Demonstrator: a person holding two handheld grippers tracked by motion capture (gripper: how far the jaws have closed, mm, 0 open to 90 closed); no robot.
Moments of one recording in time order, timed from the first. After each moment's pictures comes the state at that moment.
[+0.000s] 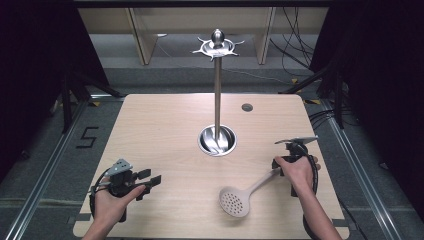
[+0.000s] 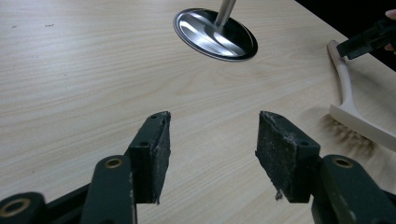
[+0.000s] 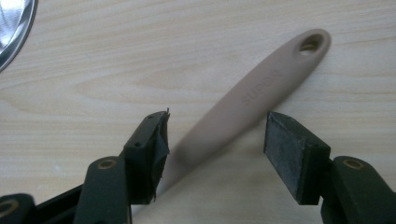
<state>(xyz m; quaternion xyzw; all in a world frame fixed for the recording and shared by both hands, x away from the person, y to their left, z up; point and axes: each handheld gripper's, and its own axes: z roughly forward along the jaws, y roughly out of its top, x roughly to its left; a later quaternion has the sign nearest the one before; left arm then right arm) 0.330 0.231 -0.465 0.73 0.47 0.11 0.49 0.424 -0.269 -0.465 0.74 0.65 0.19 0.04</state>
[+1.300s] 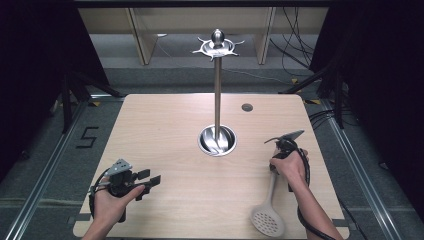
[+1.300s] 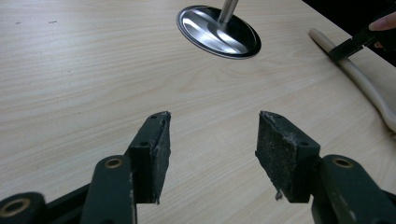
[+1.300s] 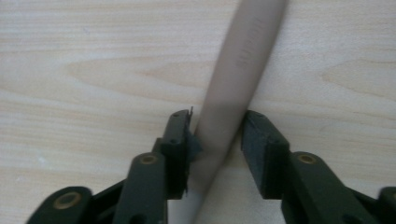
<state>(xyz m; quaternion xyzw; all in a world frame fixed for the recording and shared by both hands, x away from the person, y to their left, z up) 0.330 0.232 -0.467 0.73 0.47 0.11 0.49 0.447 -0.248 -0.471 0.72 0.68 0.12 0.03</state>
